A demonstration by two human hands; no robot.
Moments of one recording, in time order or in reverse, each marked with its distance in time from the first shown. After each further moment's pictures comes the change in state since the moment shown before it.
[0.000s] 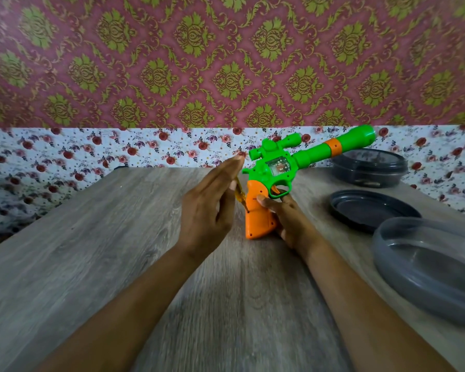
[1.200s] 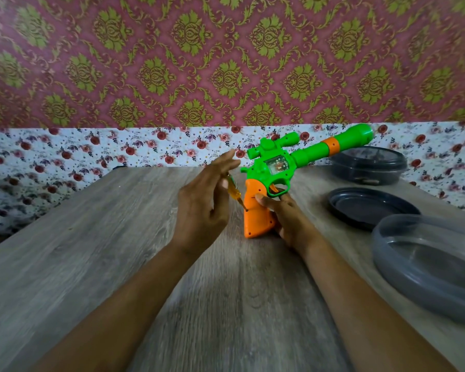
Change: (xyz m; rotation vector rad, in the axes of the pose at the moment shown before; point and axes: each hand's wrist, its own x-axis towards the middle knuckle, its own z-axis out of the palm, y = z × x) left_hand 0.004 0.000 -0.004 -0.035 -0.005 -0.052; right_hand 0.000 0.002 0.000 0.038 -0.033 -0.026
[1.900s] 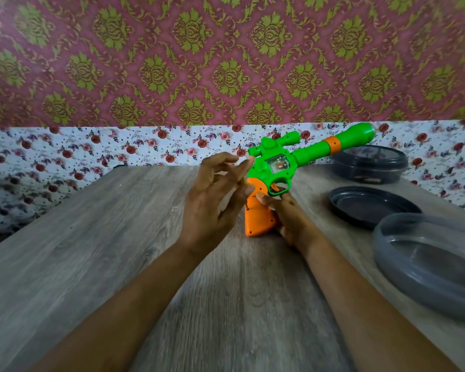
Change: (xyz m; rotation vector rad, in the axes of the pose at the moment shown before) left_hand -0.002 -0.002 0.008 0.027 -0.040 0.074; right_hand 0.000 0.001 0.000 0.006 -0.005 0.002
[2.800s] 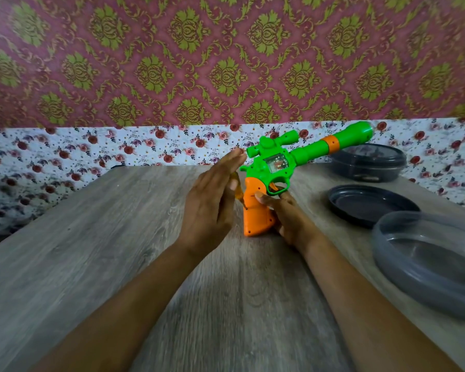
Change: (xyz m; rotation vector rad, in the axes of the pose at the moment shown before) left_hand -0.003 -0.002 0.002 -0.001 -0.052 -0.060; right_hand 0.001 0.000 -0.002 -0.014 0.004 0.001
